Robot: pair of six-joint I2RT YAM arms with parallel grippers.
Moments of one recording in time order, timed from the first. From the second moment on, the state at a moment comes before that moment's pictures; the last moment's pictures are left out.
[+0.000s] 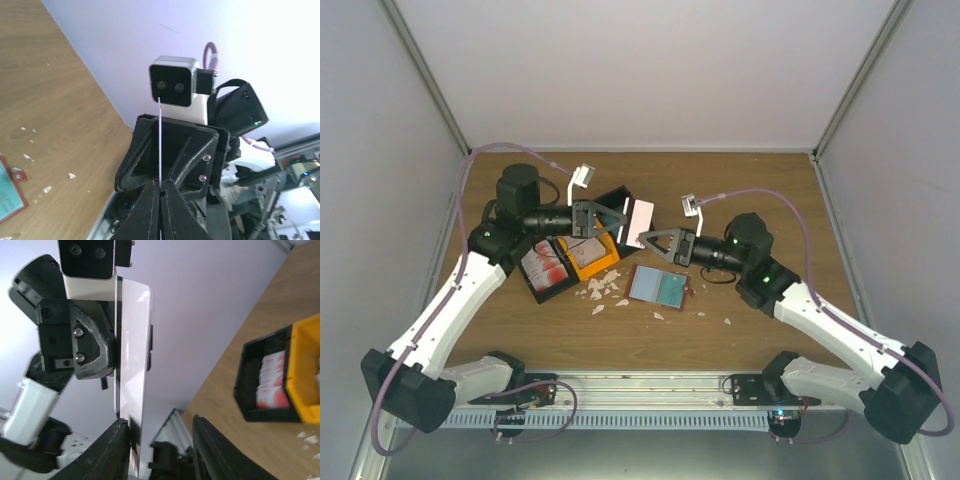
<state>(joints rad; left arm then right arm) -0.38 1.16 1.16 -0.30 1.00 -0.71 0.69 1.08 0.81 0.23 -0.59 0.90</state>
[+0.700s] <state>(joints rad) -0.51 1.11 0.96 -0.17 0.97 -0.86 0.69 1.00 0.66 0.37 -0.68 1.02</state>
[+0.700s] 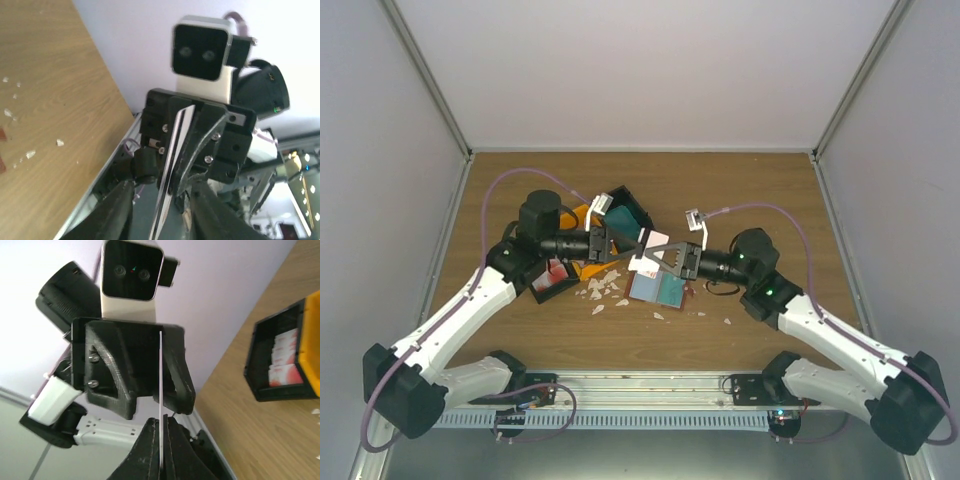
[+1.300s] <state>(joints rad) -0.61 1.07 0.73 -0.23 0.54 -0.69 0.61 0.95 0.45 -0.04 -0.48 0.76</state>
